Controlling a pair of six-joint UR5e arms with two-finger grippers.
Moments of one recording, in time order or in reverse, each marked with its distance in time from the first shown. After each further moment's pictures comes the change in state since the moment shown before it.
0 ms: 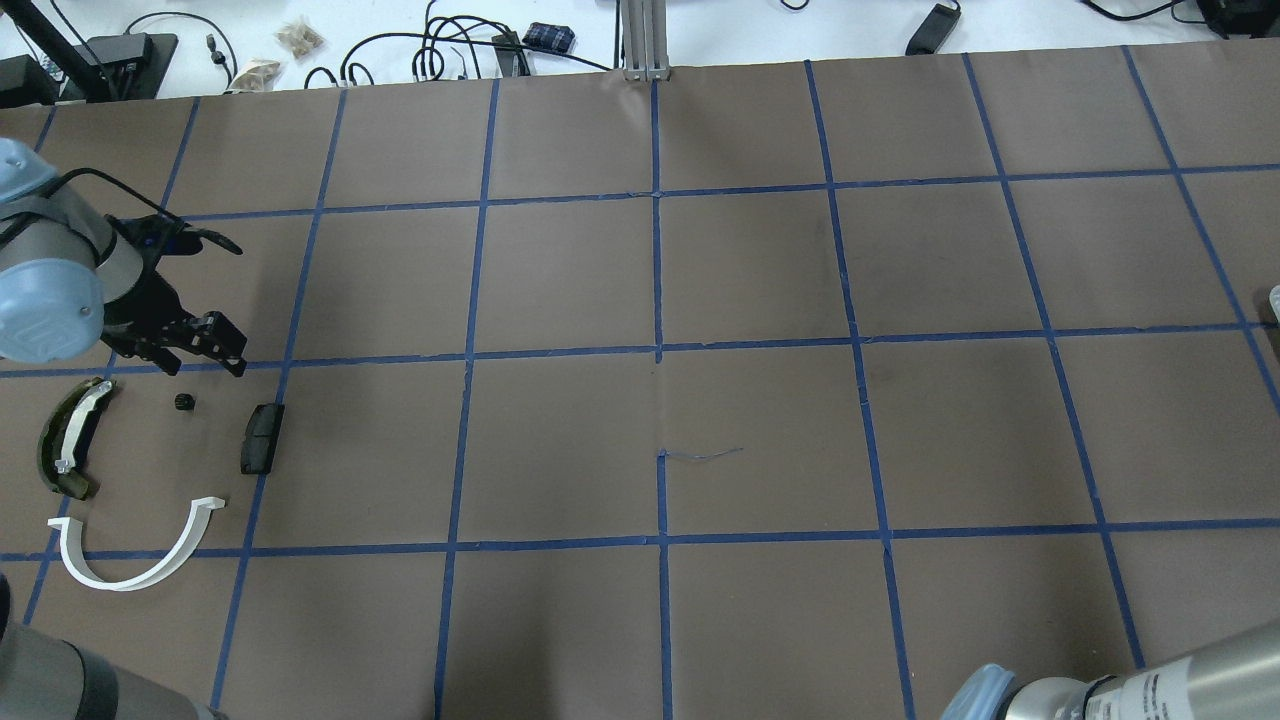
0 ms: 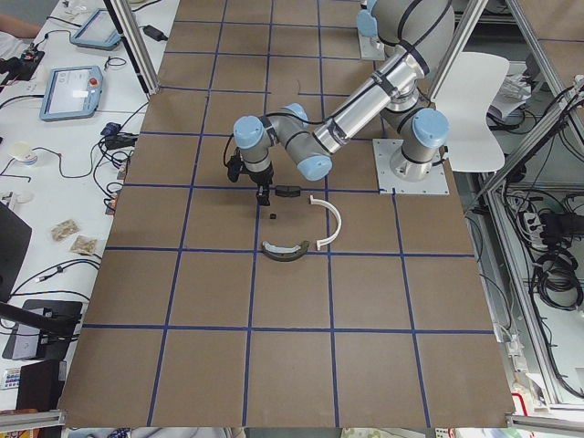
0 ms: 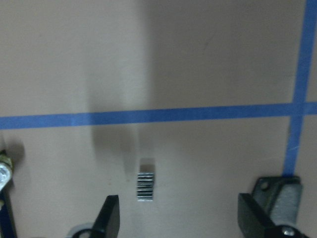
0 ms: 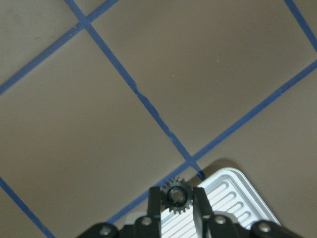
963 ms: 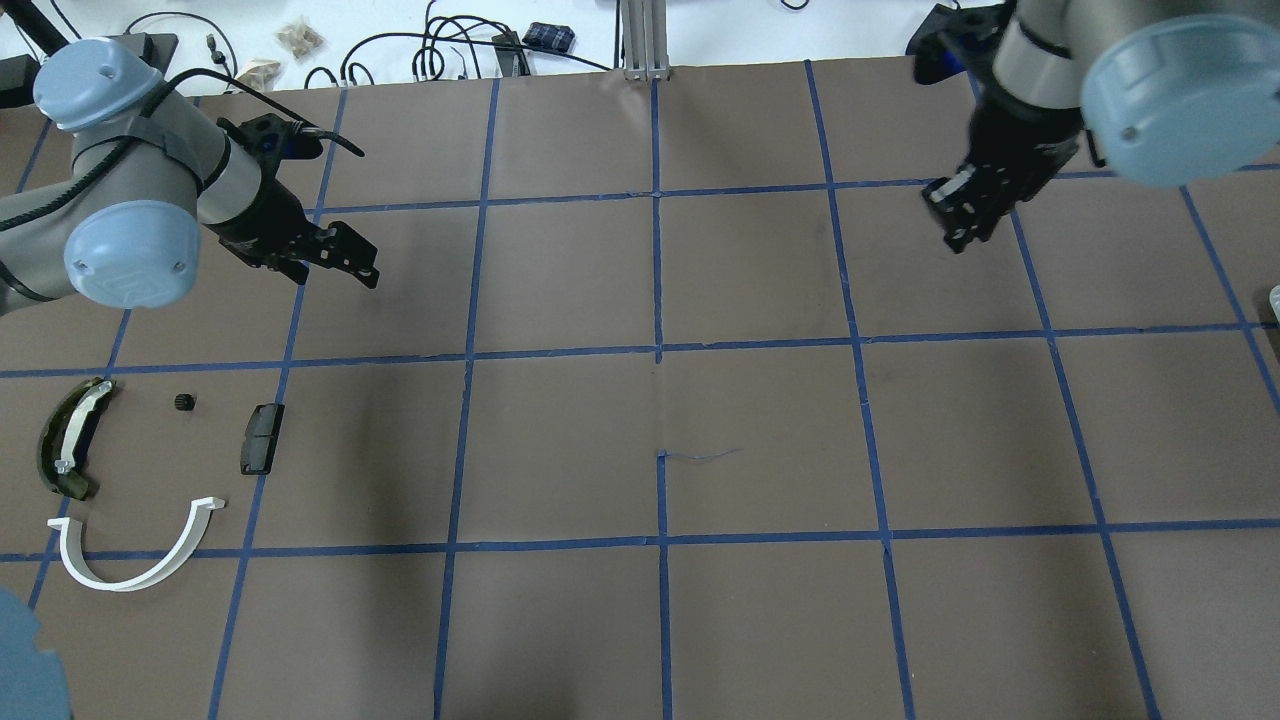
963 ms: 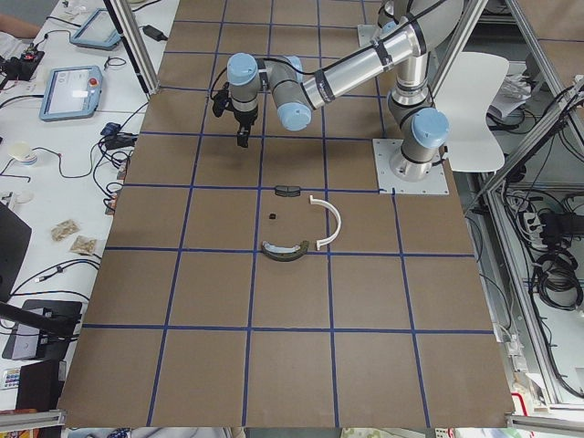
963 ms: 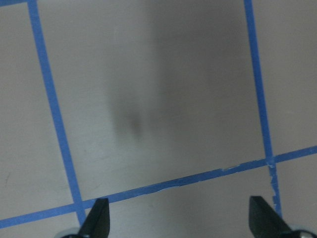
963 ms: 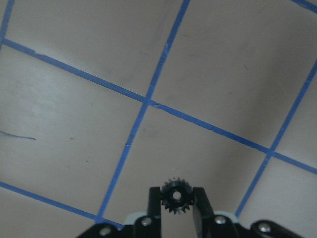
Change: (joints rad) left arm -0.231 0.061 0.056 -0.014 -0.232 -0.137; right arm 0.718 -0.120 0.017 0.184 -0.057 1.284
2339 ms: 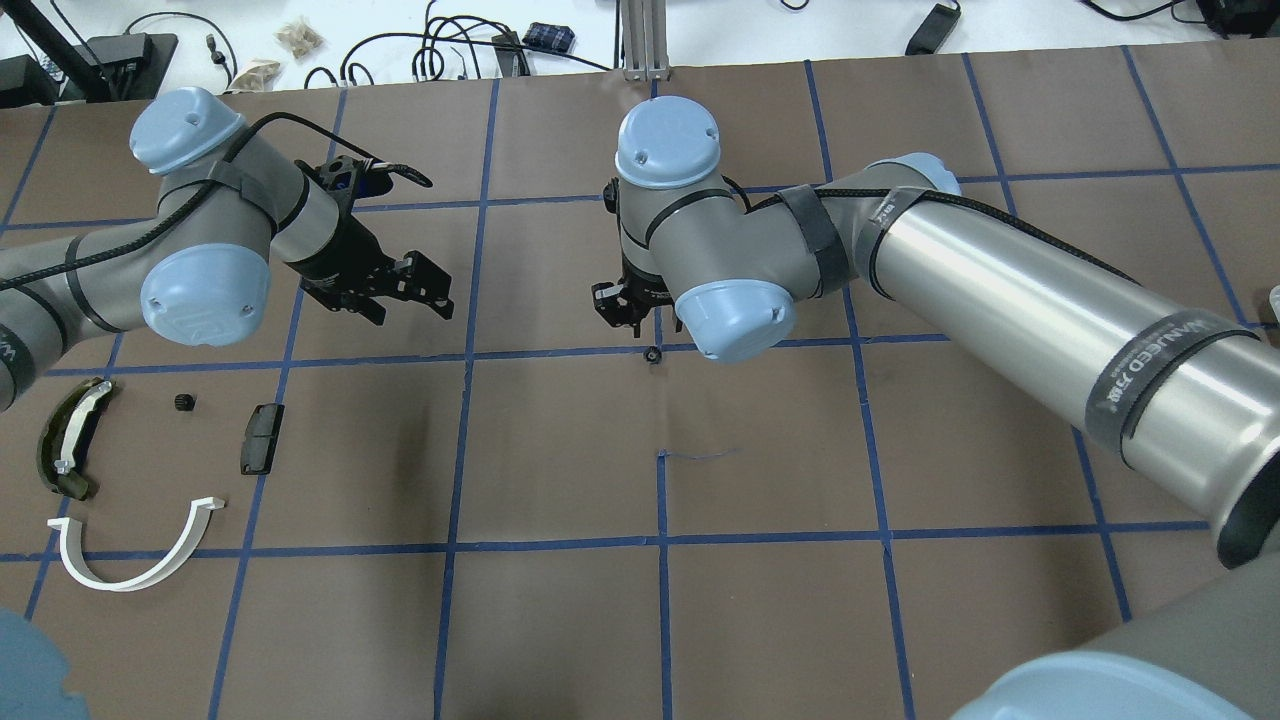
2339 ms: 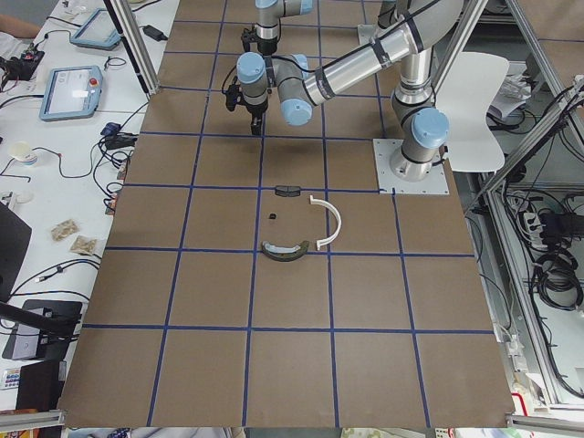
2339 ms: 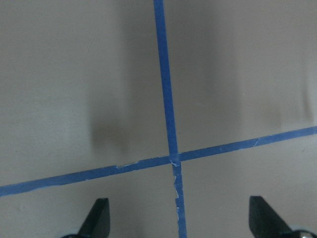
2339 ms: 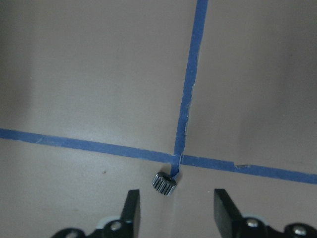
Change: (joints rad) left arm -0.081 -0.001 -0.084 0.014 -0.089 -0.164; right arm 0.366 0.319 0.043 -0.482 0.078 0.569
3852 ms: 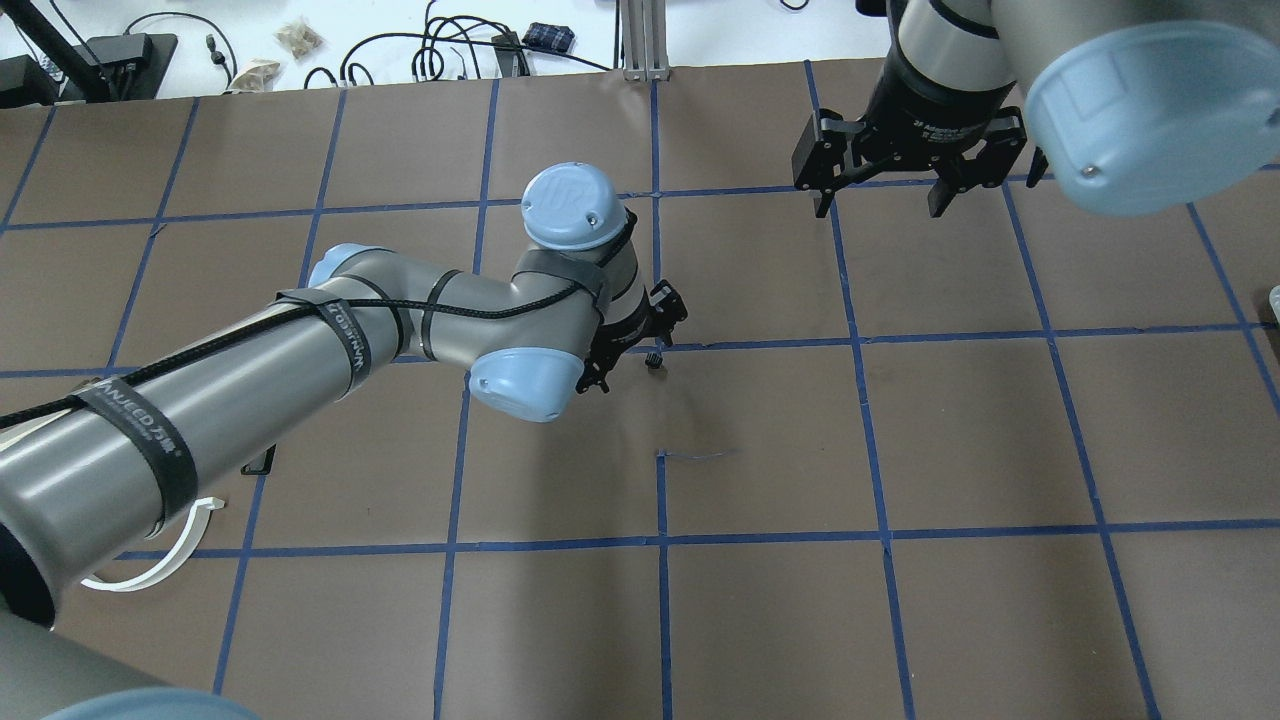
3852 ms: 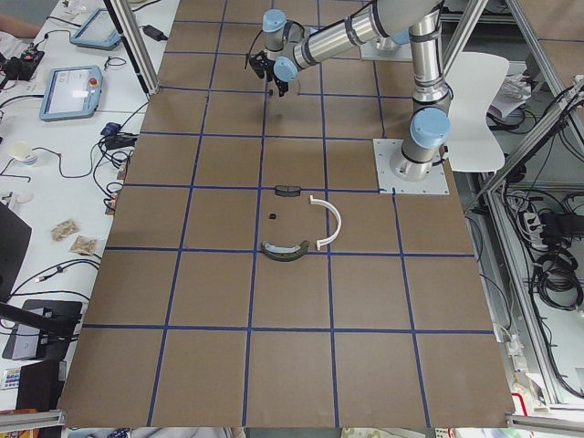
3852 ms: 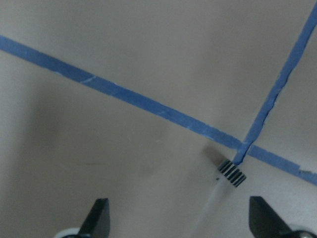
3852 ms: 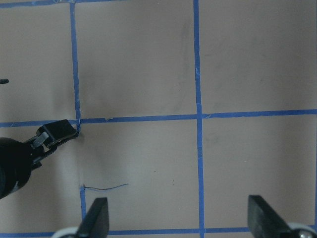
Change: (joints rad) left arm -0.530 -0.184 0.077 0.217 0.191 -1.309; right arm -0.294 -0.434 -0.110 0.521 -0.016 -0.104
